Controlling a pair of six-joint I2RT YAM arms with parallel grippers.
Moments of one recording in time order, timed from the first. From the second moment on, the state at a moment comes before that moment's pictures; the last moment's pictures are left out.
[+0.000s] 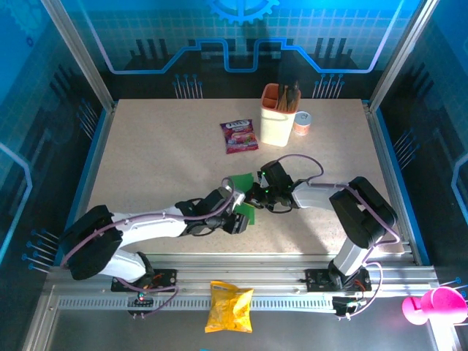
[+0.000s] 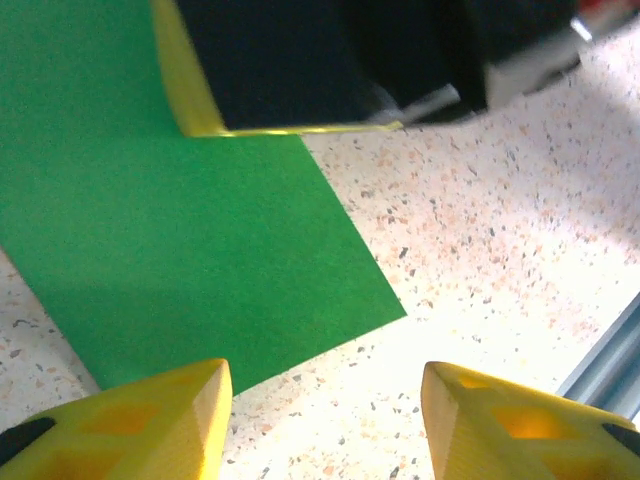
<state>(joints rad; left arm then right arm) -0.93 1.41 0.66 -0.12 0.05 -0.50 0.60 1.69 0.79 -0.02 -0.43 0.95</state>
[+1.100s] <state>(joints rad) -1.04 1.54 0.72 -0.08 -0.18 -0.36 0.60 1.68 0.80 -0.06 -0.44 0.95</state>
